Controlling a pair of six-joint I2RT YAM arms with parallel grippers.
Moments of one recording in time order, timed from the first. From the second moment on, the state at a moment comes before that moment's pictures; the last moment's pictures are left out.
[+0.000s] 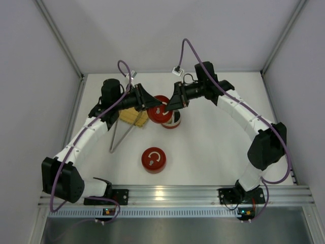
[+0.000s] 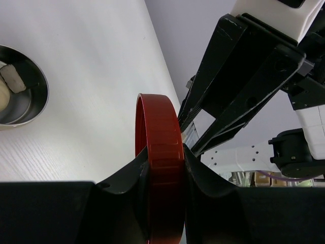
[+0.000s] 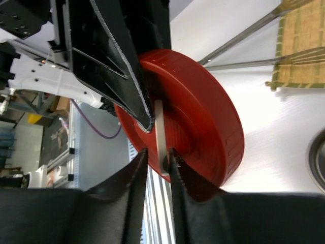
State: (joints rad) left arm -0.32 1.33 1.12 -0.07 0.77 -0.87; right arm 0.50 1.70 1.60 -0.51 -1.06 0.22
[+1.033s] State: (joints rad) left arm -0.31 1.32 1.07 0.01 0.77 -0.94; right arm 0.55 1.71 1.68 -0.58 -0.89 0.12
